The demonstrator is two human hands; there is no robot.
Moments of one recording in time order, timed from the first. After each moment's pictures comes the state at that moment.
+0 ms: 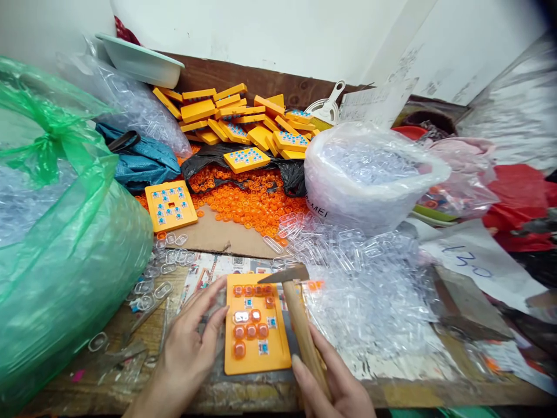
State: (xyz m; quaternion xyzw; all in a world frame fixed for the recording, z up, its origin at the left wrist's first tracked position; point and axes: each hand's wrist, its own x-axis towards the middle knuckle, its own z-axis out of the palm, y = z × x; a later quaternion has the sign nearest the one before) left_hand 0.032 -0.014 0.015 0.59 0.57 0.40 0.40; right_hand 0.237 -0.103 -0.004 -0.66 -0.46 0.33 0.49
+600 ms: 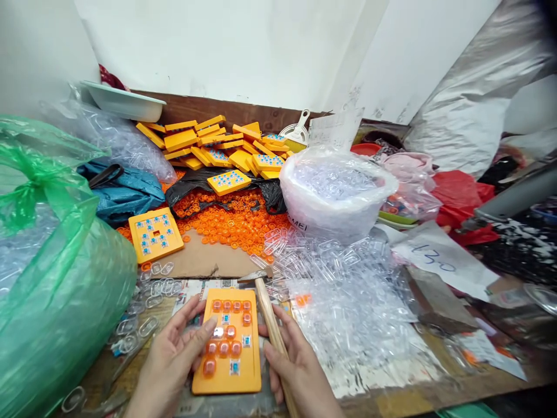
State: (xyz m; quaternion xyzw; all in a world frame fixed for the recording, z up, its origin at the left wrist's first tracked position) left_hand 0.035 0.001 0.047 0.30 0.59 0.44 0.61; right_hand 0.213 -0.047 0.002 -0.55 -0.28 0.58 0.53
